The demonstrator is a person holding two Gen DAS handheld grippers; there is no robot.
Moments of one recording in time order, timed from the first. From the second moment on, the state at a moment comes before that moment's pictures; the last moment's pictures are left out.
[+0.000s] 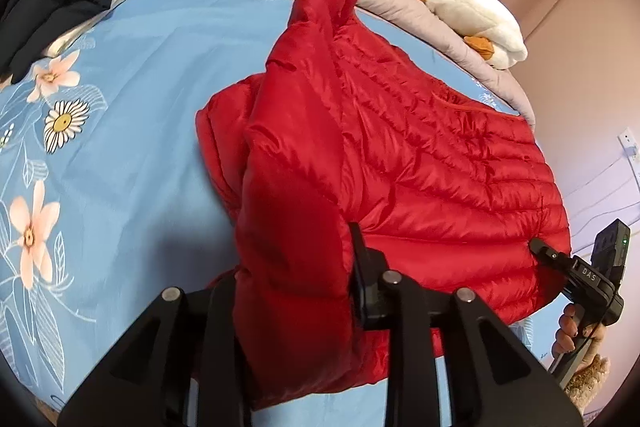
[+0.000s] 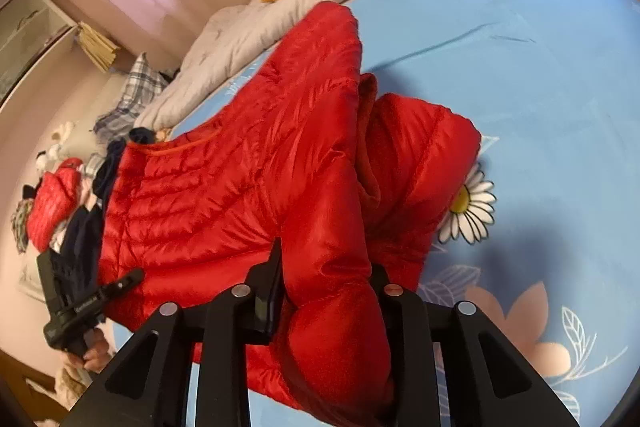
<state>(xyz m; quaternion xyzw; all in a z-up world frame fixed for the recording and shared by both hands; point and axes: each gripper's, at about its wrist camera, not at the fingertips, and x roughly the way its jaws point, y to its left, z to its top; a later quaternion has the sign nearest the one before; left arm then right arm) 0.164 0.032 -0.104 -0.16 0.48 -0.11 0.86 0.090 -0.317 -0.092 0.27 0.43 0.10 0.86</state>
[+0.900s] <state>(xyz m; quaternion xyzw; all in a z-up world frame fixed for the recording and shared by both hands) 0.106 0.039 -0.049 -0.16 0.41 -0.08 0.89 0.066 -0.306 -0.034 0.18 0.36 0.01 0.92</state>
